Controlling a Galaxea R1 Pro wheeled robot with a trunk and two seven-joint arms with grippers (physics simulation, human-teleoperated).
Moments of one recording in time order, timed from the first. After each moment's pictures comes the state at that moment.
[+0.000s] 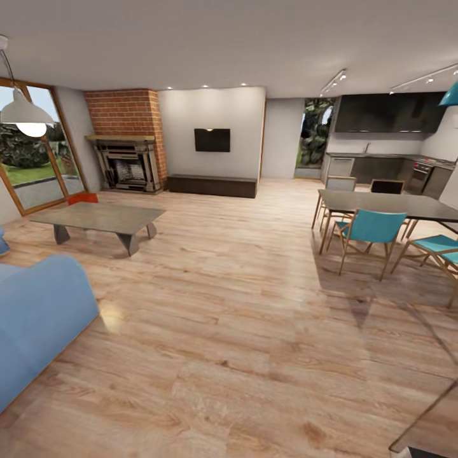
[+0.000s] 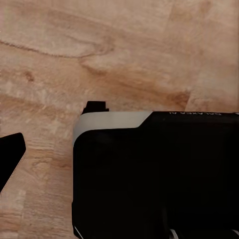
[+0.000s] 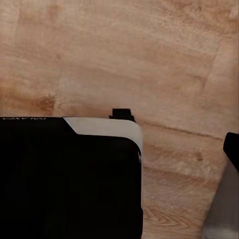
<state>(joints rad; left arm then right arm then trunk) -0.31 -0.06 -0.01 -0.01 0.04 0.02 0.04 -0.31 0.03 -0.07 0.02 0.09 -0.05 -0.08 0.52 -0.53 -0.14</state>
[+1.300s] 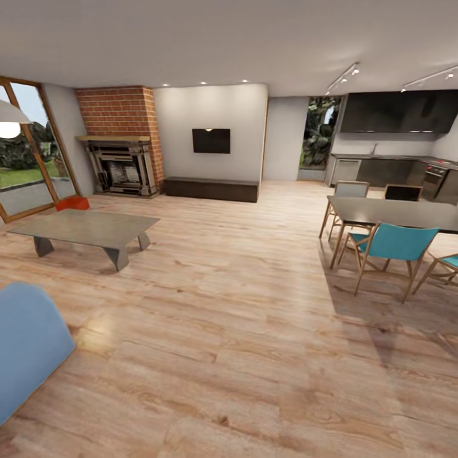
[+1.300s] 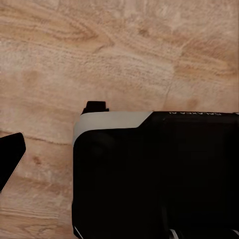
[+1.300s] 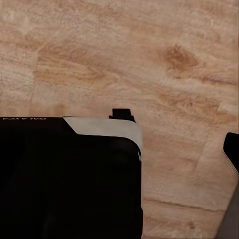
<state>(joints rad) -0.31 -0.06 -0.01 -0.01 0.04 0.02 0.04 -0.31 0.03 -0.07 0.02 0.09 -0.05 -0.08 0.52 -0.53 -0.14</state>
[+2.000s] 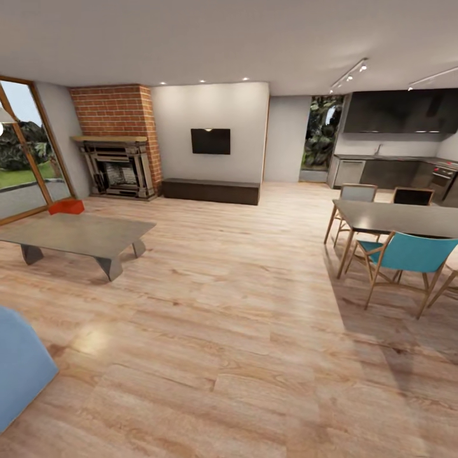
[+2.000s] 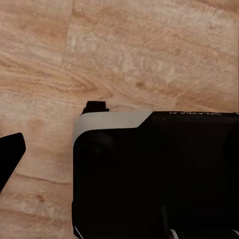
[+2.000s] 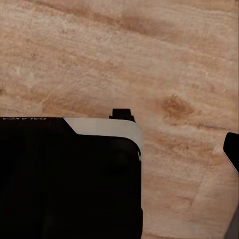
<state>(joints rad) -0.31 -0.06 -0.01 -0.01 0.04 0.02 0.04 -0.31 0.03 -0.07 0.02 0.09 -0.05 -0.08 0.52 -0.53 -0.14</state>
